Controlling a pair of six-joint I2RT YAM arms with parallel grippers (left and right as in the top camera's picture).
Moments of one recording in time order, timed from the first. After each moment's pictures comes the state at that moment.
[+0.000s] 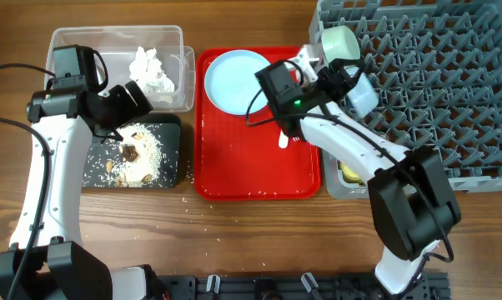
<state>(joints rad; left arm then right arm) 0.13 1.53 1.31 -0.96 0.09 -0.45 0.57 1.92 1.33 -0.49 1.34 -0.35</state>
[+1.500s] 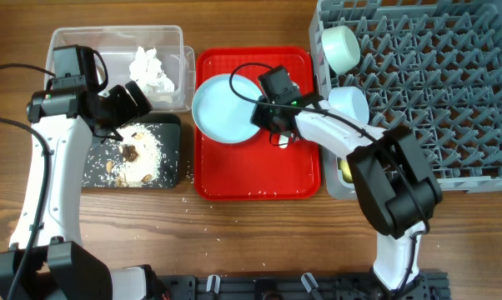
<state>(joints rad) 0.13 1.53 1.31 -0.96 0.09 -0.45 0.51 2.05 1.31 -0.37 -0.10 0.84</state>
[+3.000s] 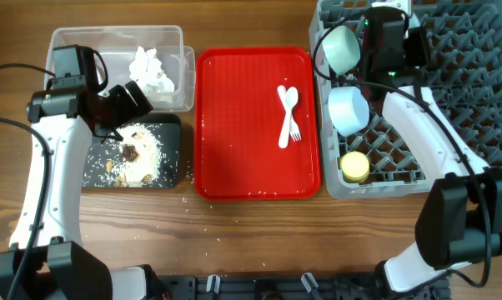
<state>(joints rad) 0.13 1.53 1.31 -0.96 0.09 -0.45 0.15 1.77 1.32 -0.16 0.89 -0.39</state>
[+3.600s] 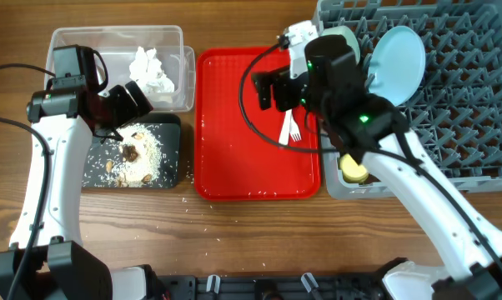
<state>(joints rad) 0.13 1.53 1.31 -0.96 0.09 -0.45 0.51 1.51 1.33 -0.46 -0.08 0.22</state>
